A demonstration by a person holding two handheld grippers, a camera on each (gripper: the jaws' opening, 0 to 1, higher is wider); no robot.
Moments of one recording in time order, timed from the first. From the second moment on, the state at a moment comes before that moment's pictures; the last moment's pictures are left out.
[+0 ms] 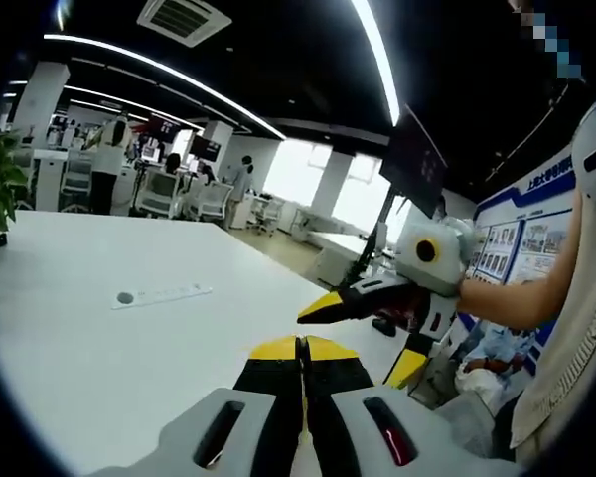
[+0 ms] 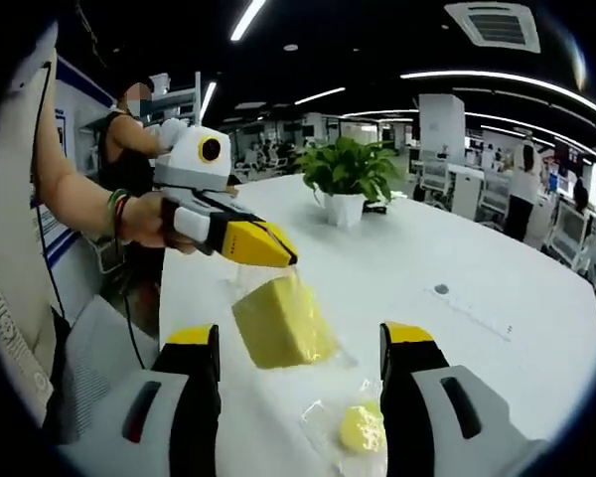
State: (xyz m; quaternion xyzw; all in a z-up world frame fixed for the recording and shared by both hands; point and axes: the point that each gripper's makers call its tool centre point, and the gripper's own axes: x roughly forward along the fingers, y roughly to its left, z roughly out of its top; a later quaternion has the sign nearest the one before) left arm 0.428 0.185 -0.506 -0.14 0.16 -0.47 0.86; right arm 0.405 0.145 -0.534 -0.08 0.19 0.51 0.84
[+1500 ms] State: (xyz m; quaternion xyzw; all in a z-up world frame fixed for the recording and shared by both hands) left arm 0.480 0.201 -0.604 -0.21 0.23 -0.40 0.86; right arm 0.336 0.036 -0.571 -0.01 0.24 0.33 0.91
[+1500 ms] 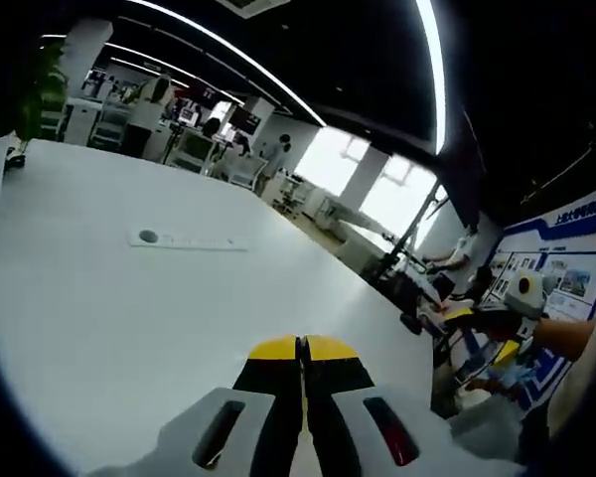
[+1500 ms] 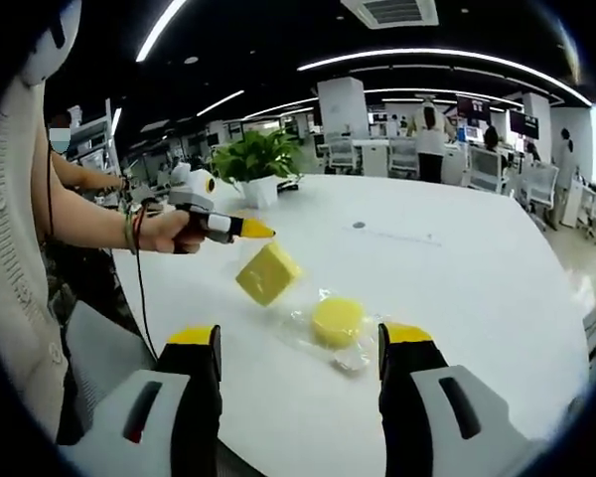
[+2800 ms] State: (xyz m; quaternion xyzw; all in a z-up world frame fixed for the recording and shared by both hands) left arm 0.534 0.287 -0.708 -0.25 0.30 -0.24 0.89; right arm 0.330 0.027 -0.582 -0.01 0.27 0.30 0.92
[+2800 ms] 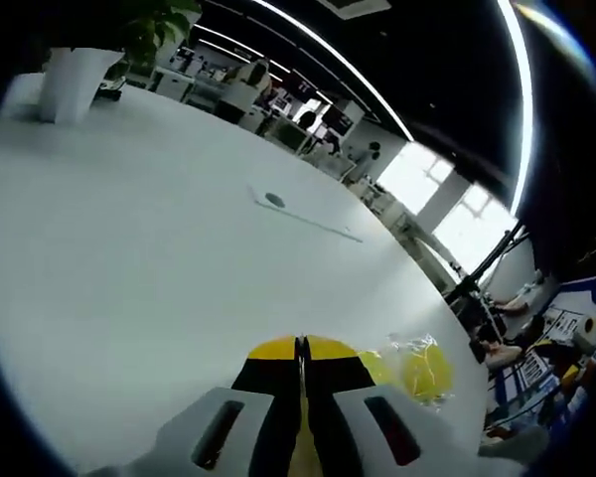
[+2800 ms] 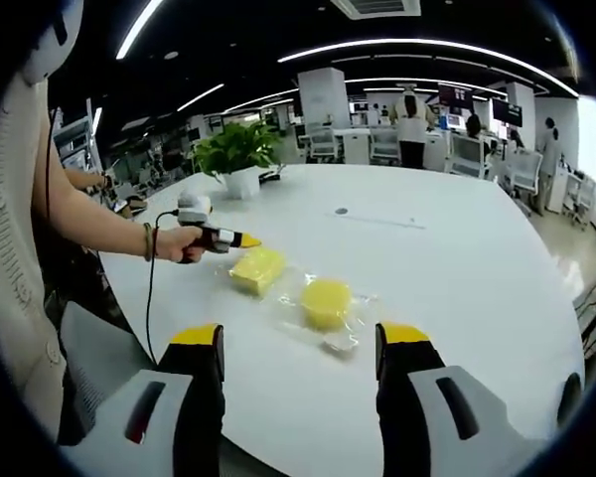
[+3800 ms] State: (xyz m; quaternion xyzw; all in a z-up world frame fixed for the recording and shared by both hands) left arm 0.533 0.310 -0.721 -0.21 0.30 -0.21 0.91; right arm 0.329 0.027 -0.581 -0.01 0.26 0.31 0.92
